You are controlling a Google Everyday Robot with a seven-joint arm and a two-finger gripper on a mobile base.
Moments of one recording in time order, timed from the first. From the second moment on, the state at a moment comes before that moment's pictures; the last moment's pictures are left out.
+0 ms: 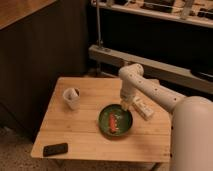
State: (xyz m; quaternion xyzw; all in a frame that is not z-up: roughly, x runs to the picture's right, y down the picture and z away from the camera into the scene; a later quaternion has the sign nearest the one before) arm 0.133 0.113 0.880 -0.13 -0.39 -0.85 0.34
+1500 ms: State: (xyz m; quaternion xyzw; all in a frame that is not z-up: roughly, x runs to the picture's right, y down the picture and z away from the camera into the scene) arm 0.057 0.184 0.816 -0.12 -0.38 -0.89 0.23
